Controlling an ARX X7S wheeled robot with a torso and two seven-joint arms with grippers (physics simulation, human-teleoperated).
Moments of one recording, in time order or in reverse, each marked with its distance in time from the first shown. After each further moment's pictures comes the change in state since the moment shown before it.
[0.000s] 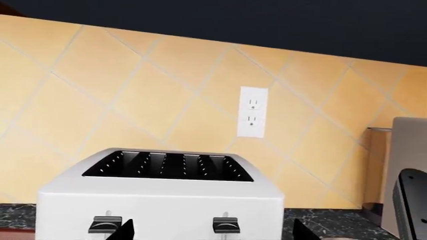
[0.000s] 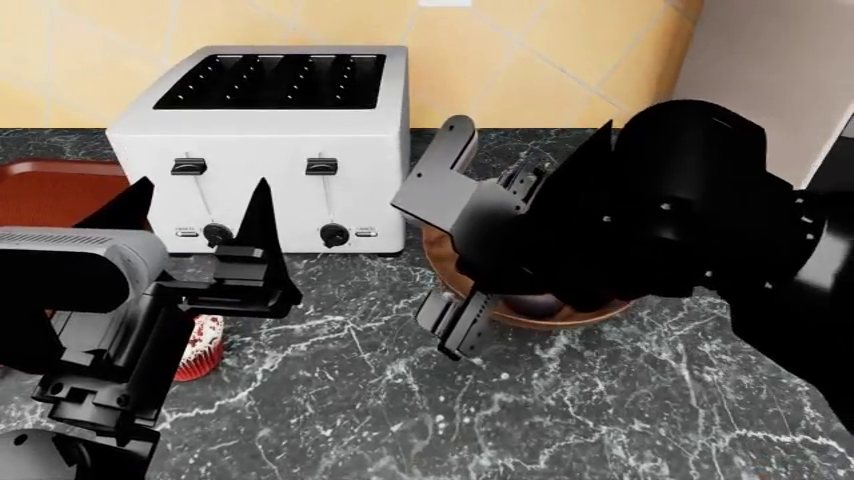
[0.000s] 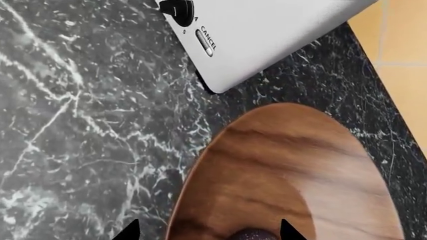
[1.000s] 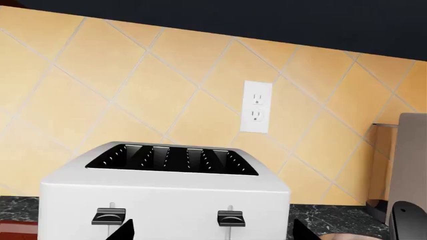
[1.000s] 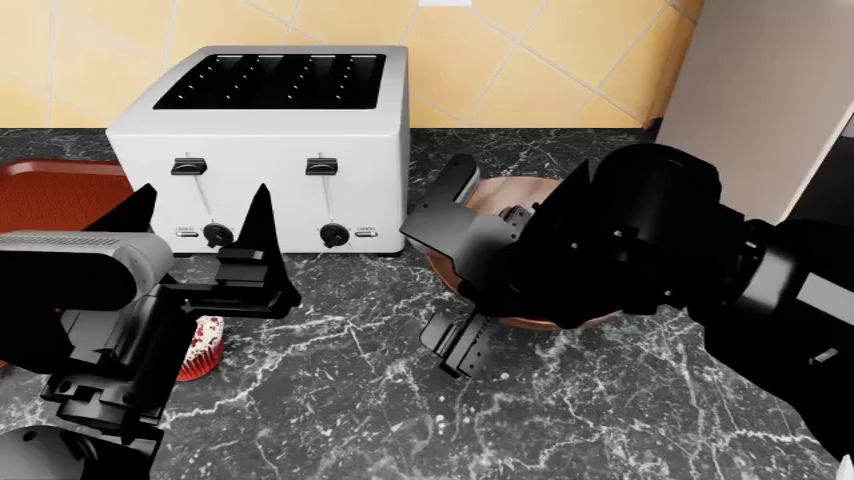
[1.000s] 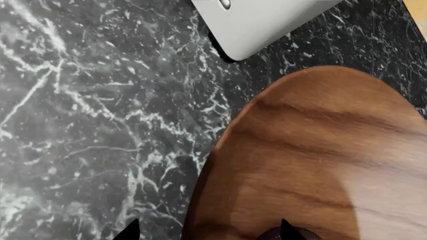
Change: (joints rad) left arm 0.024 -0.005 0.019 -0.034 0.031 0.042 0.019; right arm -0.071 -0.019 -0.068 0.084 -0.039 -0.056 -0.034
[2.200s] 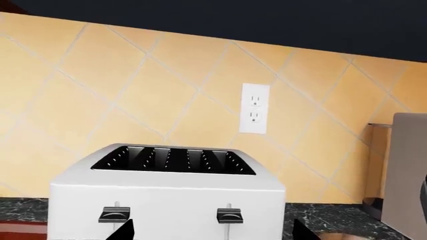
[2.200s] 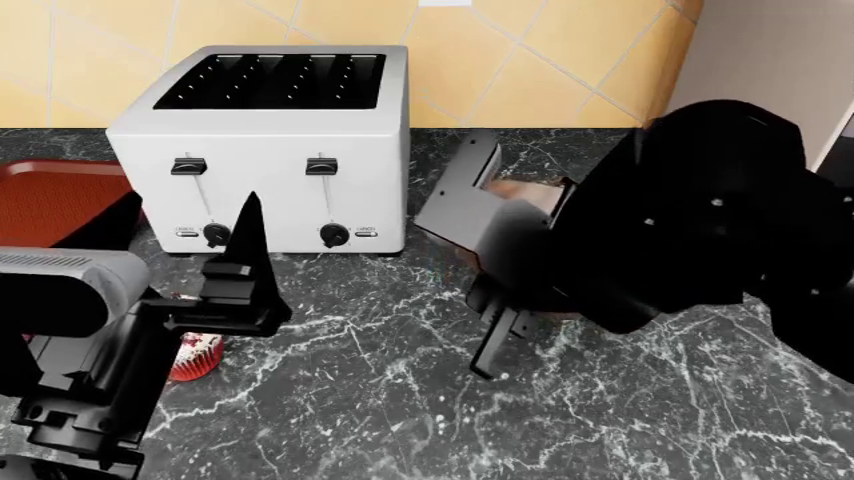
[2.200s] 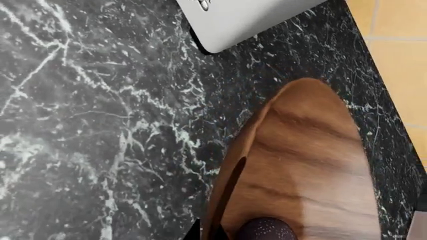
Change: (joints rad) left arm 0.035 -0.056 -0.038 0.069 -0.081 0.001 -0.056; right arm 0.110 0.084 0.029 -0.155 0.199 0.112 0.180
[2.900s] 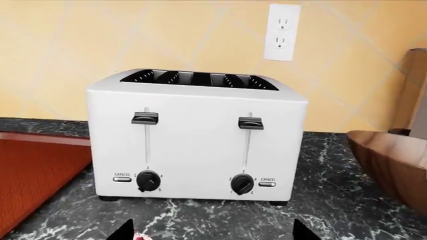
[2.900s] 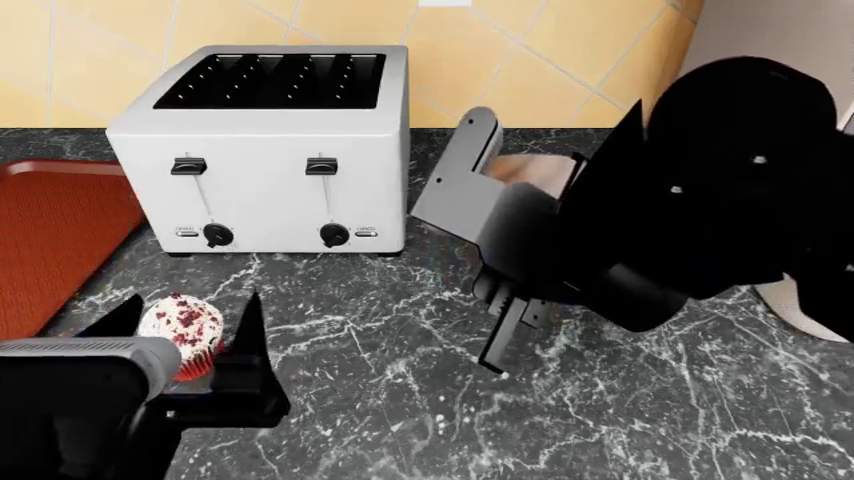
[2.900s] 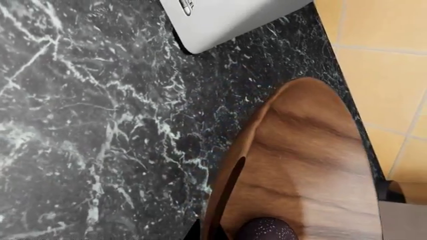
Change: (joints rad) left arm 0.203 -0.180 0.064 0.116 -0.188 0.052 -0.309; right arm 0.107 -0.006 -0.038 -0.017 0.164 0.039 0.152
